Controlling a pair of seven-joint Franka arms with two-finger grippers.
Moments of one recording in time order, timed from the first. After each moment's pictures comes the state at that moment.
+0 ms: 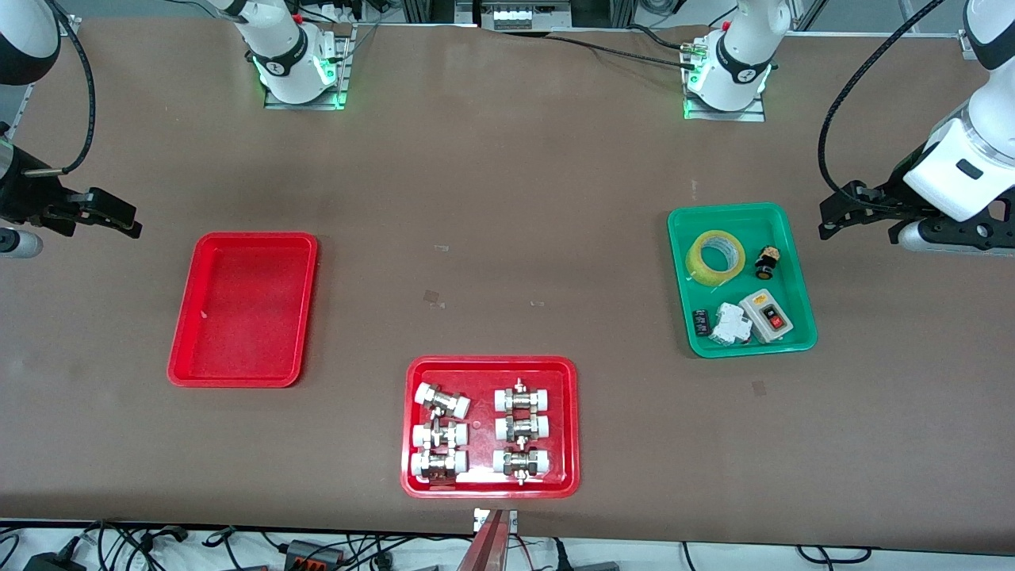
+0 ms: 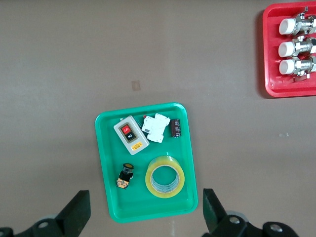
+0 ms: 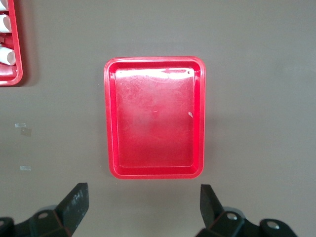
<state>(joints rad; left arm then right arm) 0.17 0.07 -0.27 -1.58 -0.01 1.69 -0.06 0.01 0.09 -0.04 -1.60 0.00 1.68 -0.01</state>
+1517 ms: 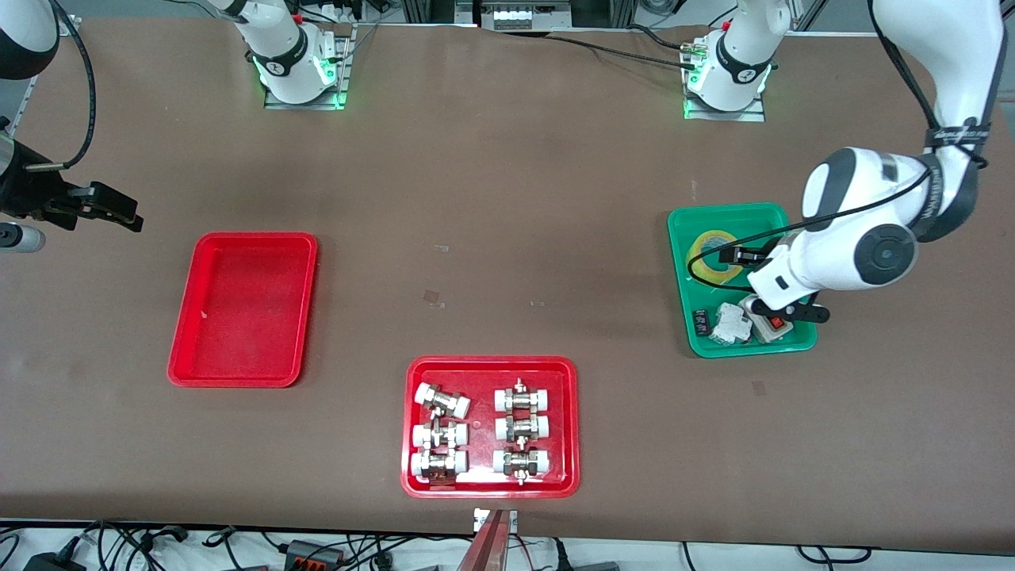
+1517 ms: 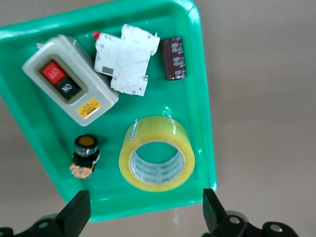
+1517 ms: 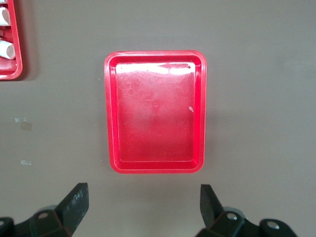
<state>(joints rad) 0.13 0.34 -0.27 -1.91 0.03 1.90 -0.06 0.01 0.08 -0.04 -1.61 0.00 1.66 -0.01</state>
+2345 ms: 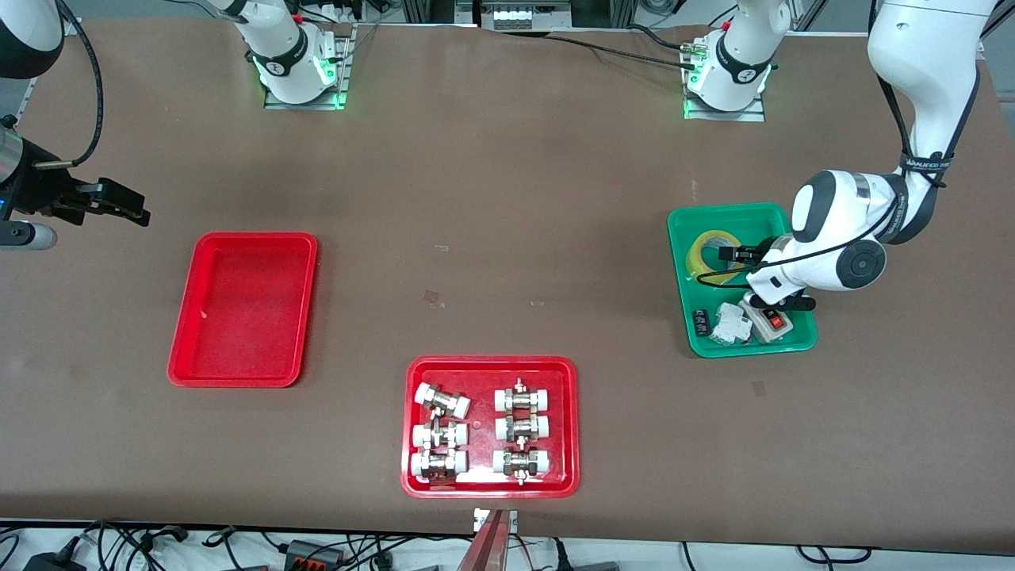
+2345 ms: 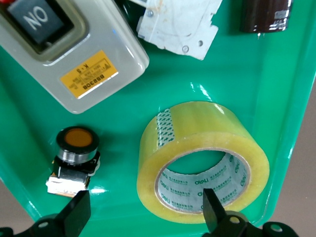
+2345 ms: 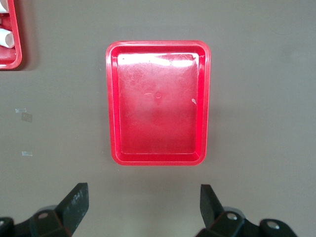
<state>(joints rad) 0.21 0.41 -0.26 -2.07 0.04 2.05 -0.05 0.01 0.08 -0.04 -1.61 0.00 1.63 -0.01</state>
